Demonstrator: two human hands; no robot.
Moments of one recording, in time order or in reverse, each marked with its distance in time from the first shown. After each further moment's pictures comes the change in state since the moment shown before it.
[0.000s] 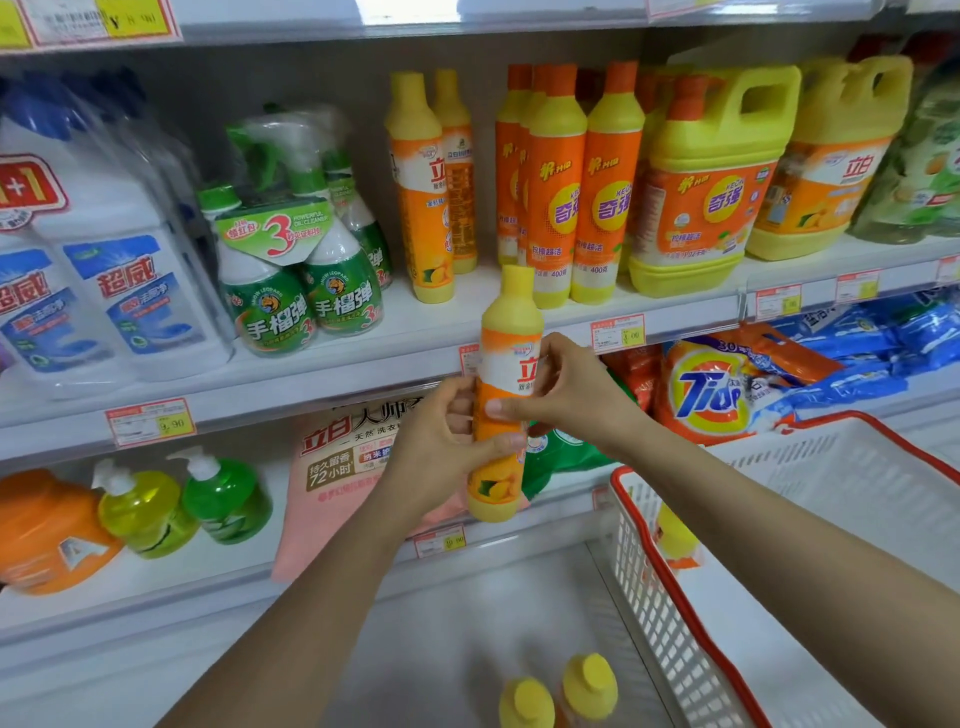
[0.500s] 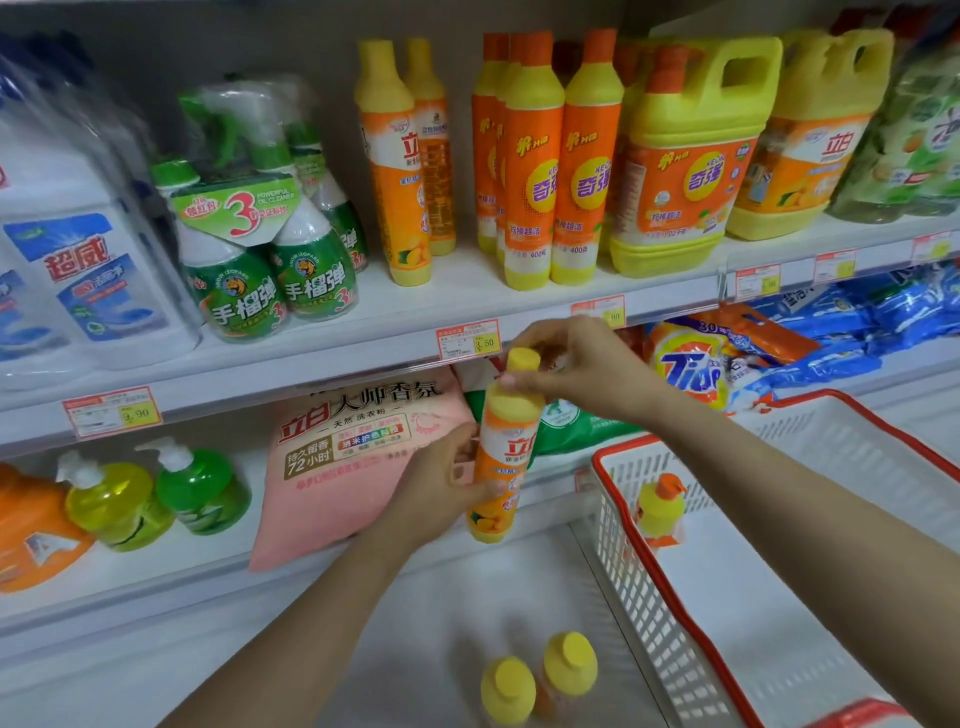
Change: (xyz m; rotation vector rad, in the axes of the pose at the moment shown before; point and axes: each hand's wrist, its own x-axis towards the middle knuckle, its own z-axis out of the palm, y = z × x) left_hand -0.009 -0.048 0.024 0.152 -0.198 -0.079; right_hand -0.002 -0.001 -0.035 -0.352 -0.080 -0.251
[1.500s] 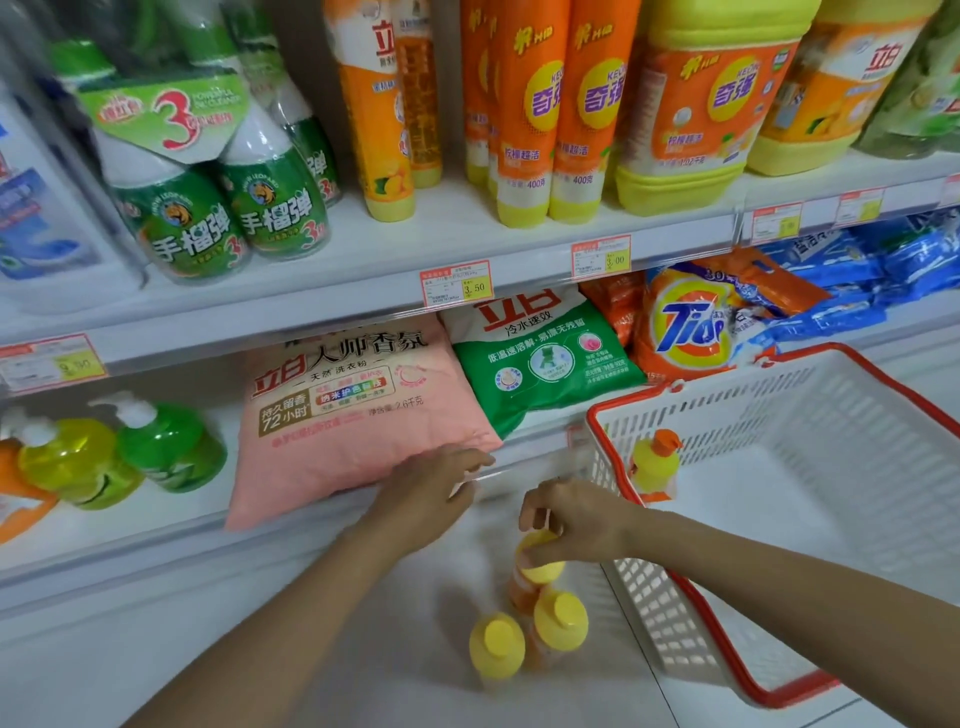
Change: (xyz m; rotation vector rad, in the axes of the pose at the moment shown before) left_hand -0.006 -0.062 0.025 0.602 -0.113 0.126; right_hand -0.099 0.103 0.109 -0.261 -0.602 0.236
